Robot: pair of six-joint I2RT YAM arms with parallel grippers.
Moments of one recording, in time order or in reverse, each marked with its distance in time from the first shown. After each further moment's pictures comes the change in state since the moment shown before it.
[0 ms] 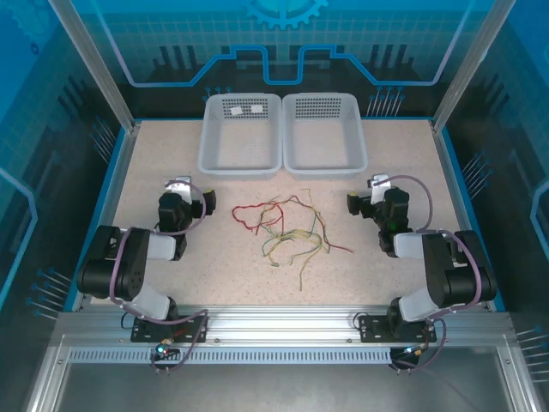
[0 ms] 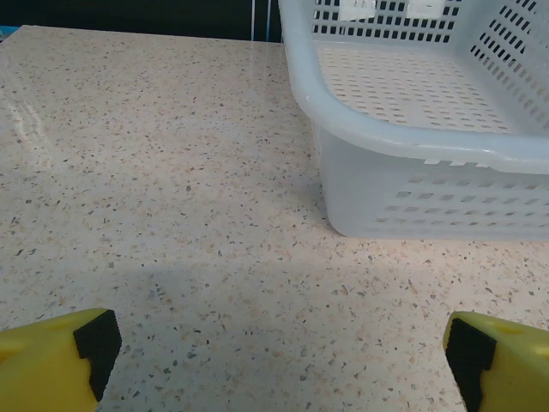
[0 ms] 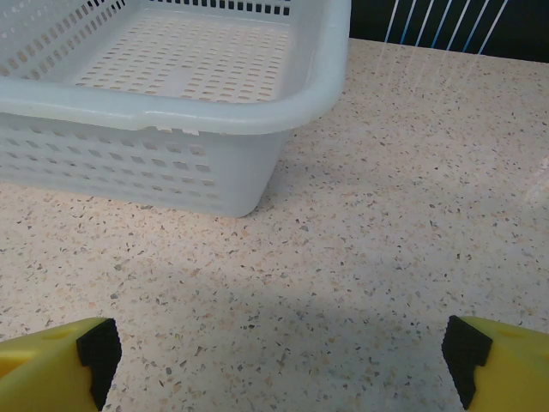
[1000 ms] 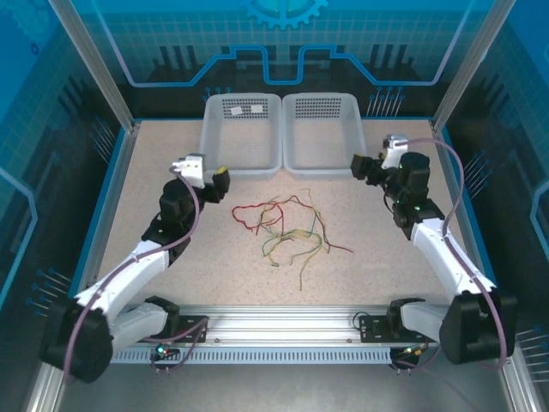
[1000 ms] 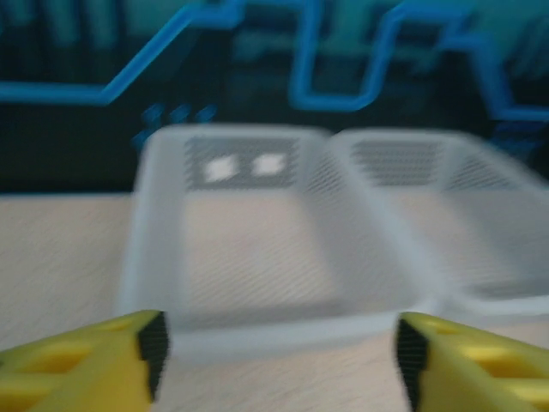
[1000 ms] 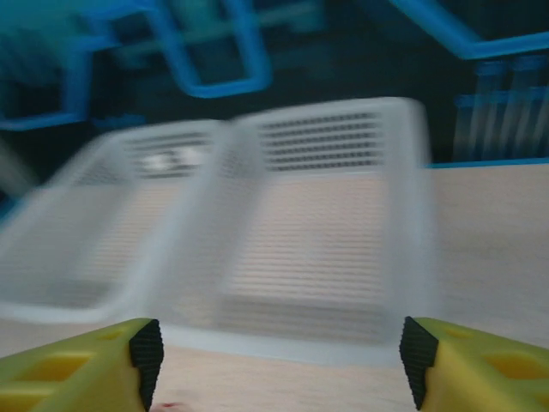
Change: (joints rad) left arm -0.365 -0.523 0.274 -0.571 -0.140 -0.068; right arm 0.093 -0.336 0.443 -0.665 -0.167 0.306
